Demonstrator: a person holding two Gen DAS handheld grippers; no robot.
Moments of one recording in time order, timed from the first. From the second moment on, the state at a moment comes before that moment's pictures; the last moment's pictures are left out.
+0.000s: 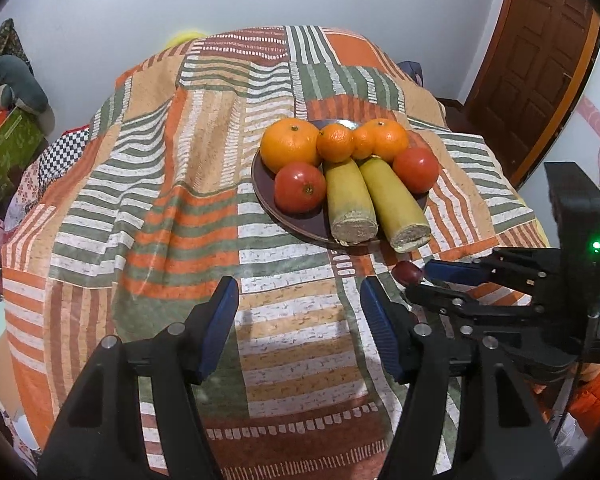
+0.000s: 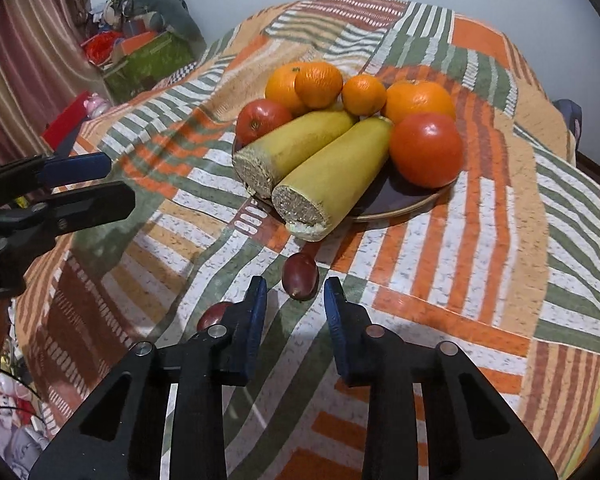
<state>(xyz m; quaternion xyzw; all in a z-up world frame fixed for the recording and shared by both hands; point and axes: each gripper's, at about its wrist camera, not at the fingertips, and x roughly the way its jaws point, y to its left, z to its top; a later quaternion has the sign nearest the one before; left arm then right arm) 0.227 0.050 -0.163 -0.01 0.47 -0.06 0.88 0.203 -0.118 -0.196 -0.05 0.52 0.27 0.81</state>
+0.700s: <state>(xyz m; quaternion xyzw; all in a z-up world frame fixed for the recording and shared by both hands) 0.215 0.005 -0.181 0.01 0.51 -0.12 0.85 0.192 -0.156 -0.164 -0.02 0.49 0.26 0.83</state>
